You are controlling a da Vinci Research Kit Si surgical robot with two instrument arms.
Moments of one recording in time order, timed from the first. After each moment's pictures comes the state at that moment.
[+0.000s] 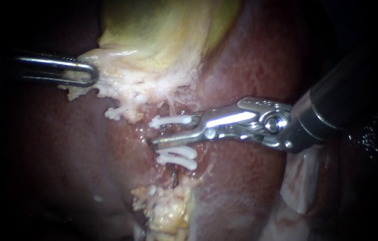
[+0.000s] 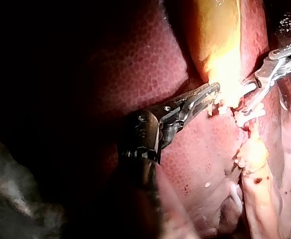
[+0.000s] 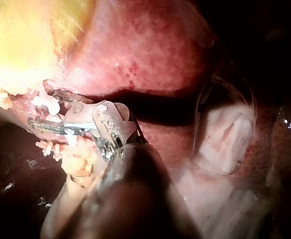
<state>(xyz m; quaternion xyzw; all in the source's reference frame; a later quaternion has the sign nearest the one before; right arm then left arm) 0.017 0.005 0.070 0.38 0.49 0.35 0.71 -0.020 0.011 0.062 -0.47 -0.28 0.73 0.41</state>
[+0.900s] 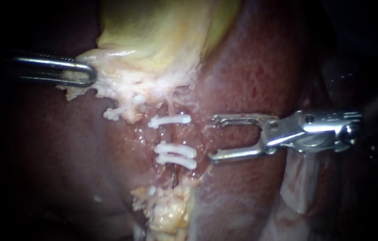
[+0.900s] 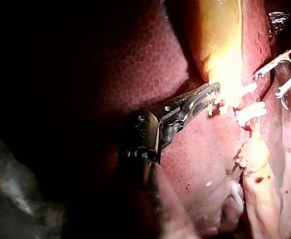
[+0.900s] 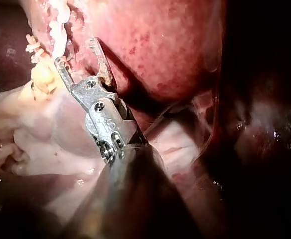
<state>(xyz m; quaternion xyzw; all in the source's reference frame) 0.006 0.003 0.064 0.21 0.53 0.12 0.81 -0.019 0.011 0.062 -0.47 -0.28 0.73 0.41</state>
